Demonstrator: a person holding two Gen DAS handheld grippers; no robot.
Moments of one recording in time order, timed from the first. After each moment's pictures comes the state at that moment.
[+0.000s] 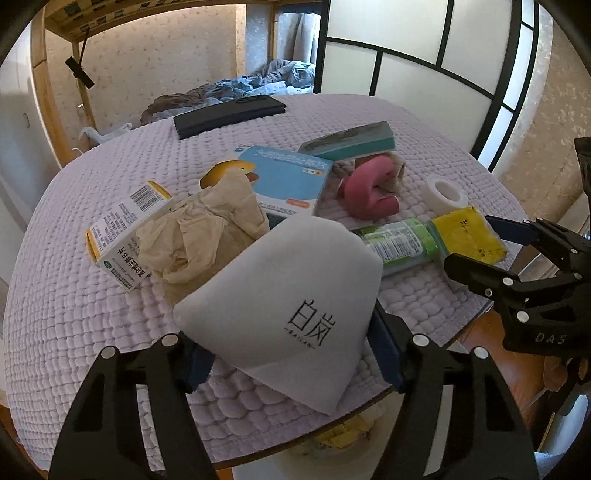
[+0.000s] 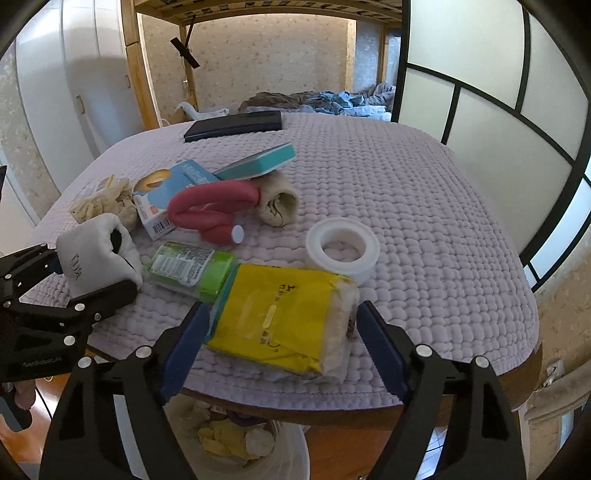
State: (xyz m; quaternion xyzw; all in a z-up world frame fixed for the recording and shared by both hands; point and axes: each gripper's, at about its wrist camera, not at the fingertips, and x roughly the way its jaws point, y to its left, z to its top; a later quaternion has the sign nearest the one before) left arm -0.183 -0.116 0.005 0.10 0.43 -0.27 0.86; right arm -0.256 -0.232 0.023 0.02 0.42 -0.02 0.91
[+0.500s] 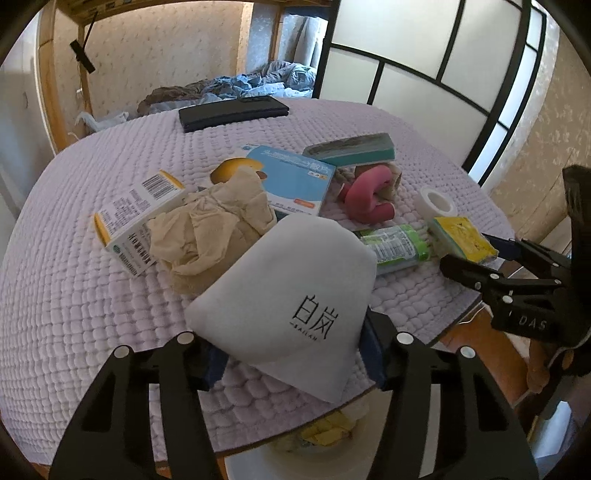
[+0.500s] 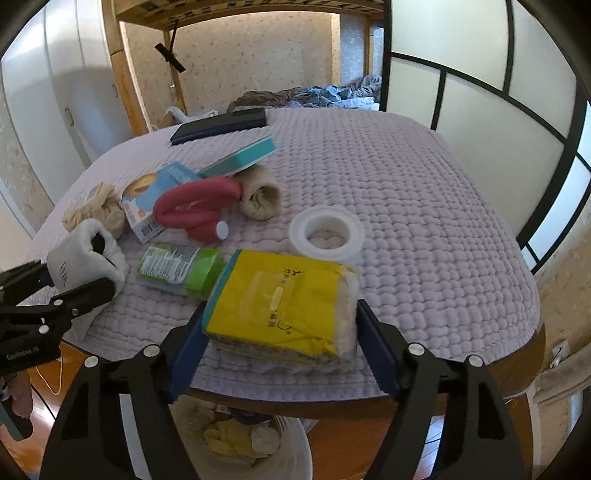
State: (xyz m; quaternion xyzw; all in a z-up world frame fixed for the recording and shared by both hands) left arm -0.183 -0.100 0.011 0.05 0.44 -0.28 0.85; right arm -0.264 -0.249 0.025 0.05 0.43 -0.04 0.90
